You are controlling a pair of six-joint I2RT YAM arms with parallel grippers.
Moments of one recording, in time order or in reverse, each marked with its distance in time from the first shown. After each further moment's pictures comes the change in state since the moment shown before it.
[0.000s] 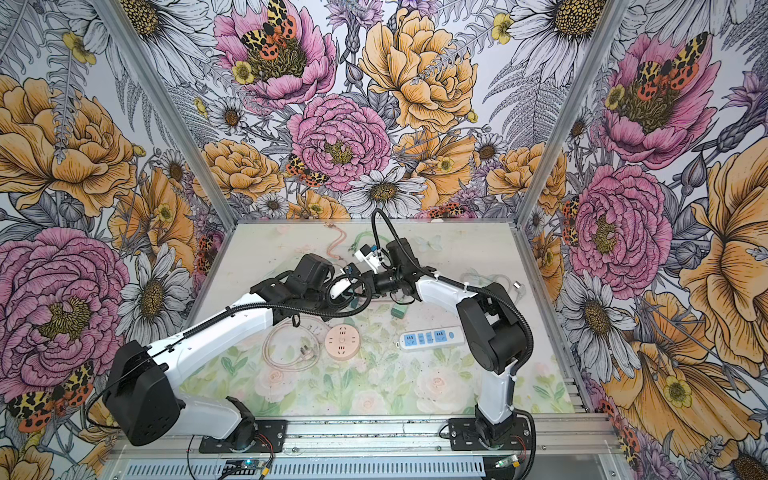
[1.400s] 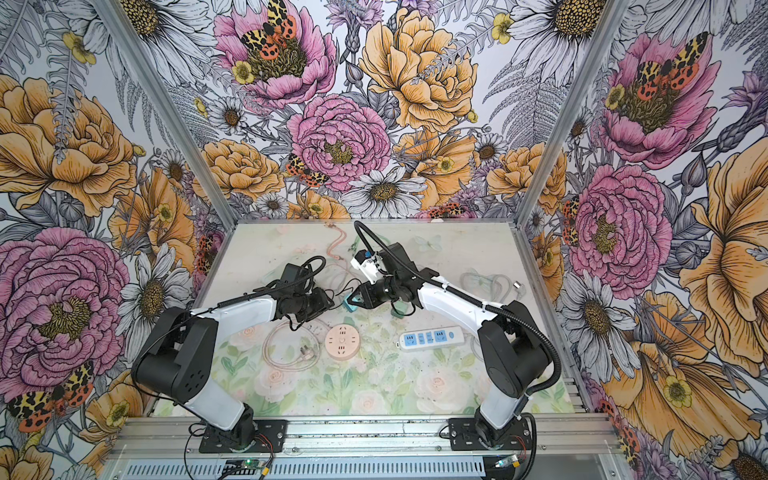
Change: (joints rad) left arm 0.293 0.236 -0.243 0.367 0.246 -1.093; right arm 0.099 -0.182 -0.021 -0.320 0.400 -0.353
